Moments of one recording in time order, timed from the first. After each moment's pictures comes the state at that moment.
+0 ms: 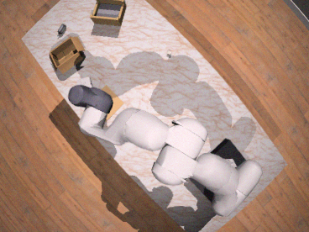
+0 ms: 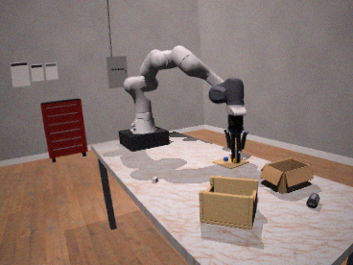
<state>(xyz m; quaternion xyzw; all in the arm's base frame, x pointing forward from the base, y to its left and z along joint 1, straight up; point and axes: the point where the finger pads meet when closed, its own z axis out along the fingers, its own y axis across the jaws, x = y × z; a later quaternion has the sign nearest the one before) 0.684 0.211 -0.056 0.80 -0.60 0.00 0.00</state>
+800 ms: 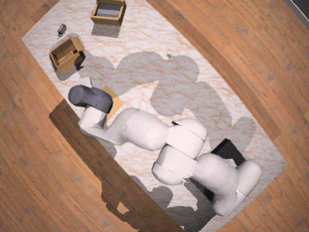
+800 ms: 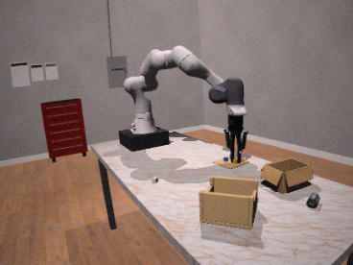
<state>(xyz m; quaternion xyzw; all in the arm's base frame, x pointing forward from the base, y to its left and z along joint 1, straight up) 0.685 0.211 -0.056 0.80 -0.60 0.00 0.00</state>
